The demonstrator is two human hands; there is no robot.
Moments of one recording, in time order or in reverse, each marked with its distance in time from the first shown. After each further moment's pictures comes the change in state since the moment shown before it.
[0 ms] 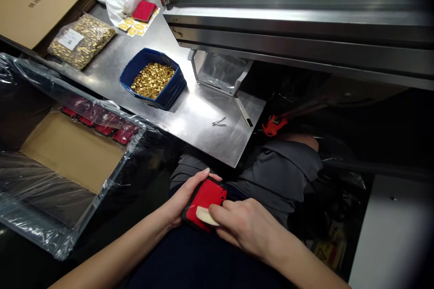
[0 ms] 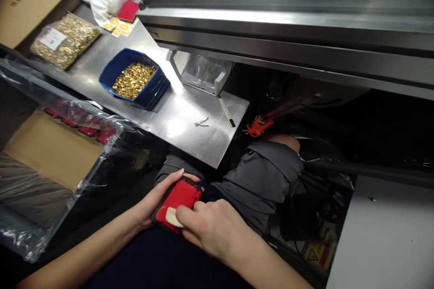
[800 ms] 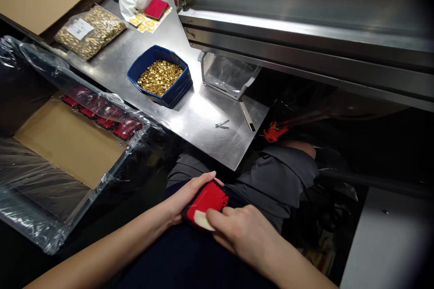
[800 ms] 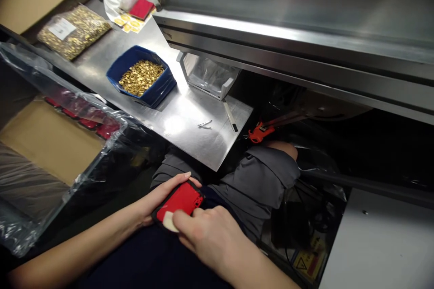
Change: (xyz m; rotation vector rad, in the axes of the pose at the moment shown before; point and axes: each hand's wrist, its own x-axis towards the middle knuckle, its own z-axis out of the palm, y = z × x) left_hand 0.007 0.000 0.001 -0.018 -0.091 -0.087; right_hand 0.007 -0.010 -0.002 -0.074 -0.042 0.049
